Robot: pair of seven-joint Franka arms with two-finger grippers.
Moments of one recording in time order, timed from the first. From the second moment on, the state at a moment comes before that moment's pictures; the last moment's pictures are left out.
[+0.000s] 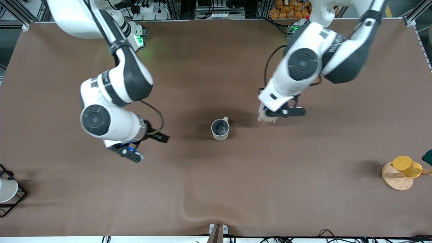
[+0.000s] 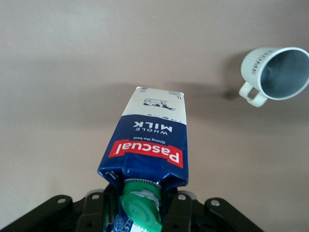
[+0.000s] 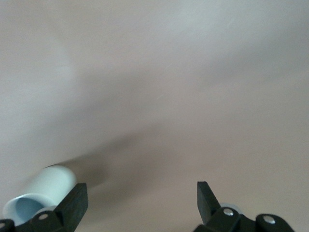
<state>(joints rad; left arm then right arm) -0.21 0.32 -0.43 -1.54 0.05 1.60 -0.67 0.36 0.59 -0.01 -1.24 0.09 1.65 0.71</state>
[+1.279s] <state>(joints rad) -0.40 0.56 -0.42 -1.39 0.05 1.72 -0.82 -0.05 0.37 -0.01 -1.41 0.05 1.63 -0.05</state>
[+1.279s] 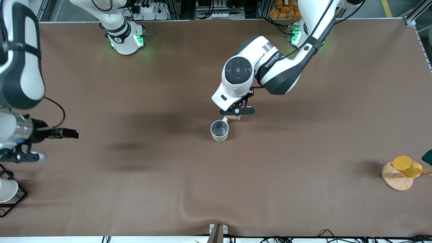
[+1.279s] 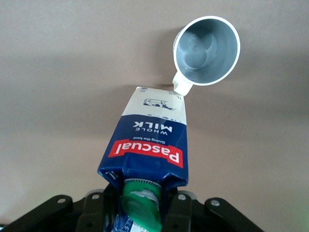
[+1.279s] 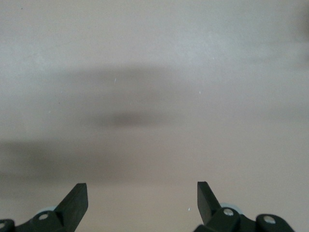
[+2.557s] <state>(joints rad) -0.47 0.70 -0.42 -1.31 0.05 1.78 -0.91 -0.05 0.00 -0.01 -1.75 0.04 1.74 -0.01</state>
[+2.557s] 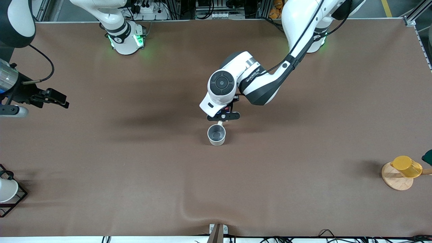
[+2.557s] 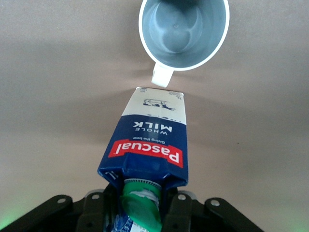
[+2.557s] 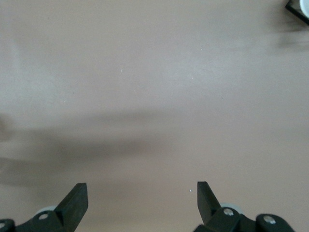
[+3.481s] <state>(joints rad) -0.48 0.71 -0.42 -1.30 0.05 1.80 -0.96 -0.06 0.03 0.00 -1.66 0.02 1.73 -0.01</state>
